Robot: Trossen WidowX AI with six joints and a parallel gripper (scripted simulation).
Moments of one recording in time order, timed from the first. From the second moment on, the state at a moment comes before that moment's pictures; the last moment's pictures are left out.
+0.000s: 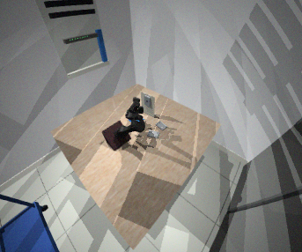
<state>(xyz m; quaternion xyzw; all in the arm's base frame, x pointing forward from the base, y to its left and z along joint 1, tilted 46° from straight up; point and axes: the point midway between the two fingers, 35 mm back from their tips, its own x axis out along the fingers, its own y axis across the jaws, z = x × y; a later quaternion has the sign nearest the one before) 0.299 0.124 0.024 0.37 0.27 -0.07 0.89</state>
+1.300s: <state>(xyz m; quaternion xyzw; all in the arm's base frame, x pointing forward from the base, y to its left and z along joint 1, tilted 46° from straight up) 0.272 0.075 -0.048 0.27 0.29 -0.37 0.84</state>
